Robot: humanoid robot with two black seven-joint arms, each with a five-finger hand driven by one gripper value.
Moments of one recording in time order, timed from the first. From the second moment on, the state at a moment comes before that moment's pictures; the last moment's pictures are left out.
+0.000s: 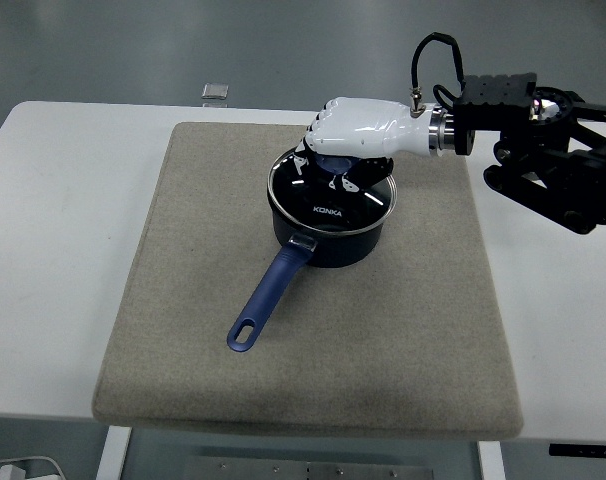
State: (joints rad) left arm -0.01 0.00 -0.03 -0.09 0.12 -0.06 0.08; right arm 1.39 -0.25 -0.05 0.88 -1.61 -0.09 0.61
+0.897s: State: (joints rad) left arm -0.01 0.00 -0.03 -0.09 0.12 -0.06 0.08; right arm 1.43 -0.27 -0.06 0.90 -1.58 -0.08 0.61
